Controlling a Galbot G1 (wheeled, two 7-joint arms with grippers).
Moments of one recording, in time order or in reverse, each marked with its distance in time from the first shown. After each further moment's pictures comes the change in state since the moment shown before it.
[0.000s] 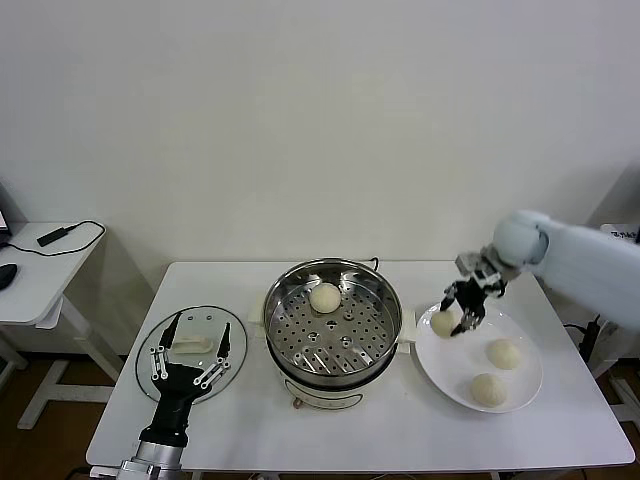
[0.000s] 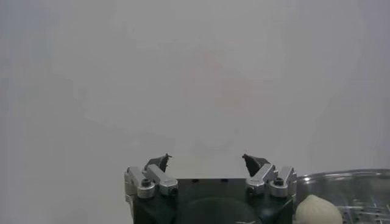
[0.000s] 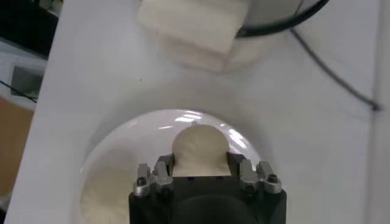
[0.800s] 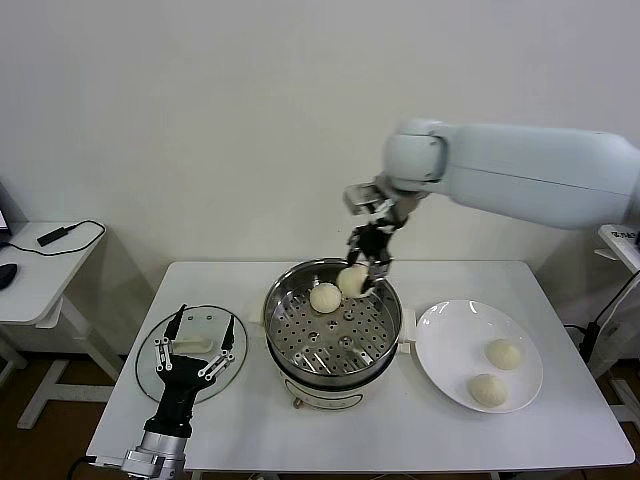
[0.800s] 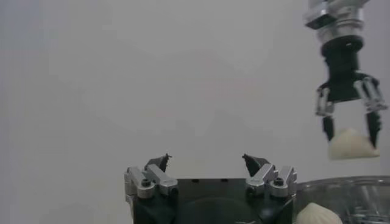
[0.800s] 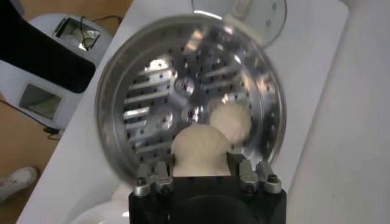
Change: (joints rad) left arm -0.041 0.012 0.012 0.012 -0.002 0.008 -0.005; right arm 0.234 0.459 -0.197 0.102 0.355 -0.199 0.154
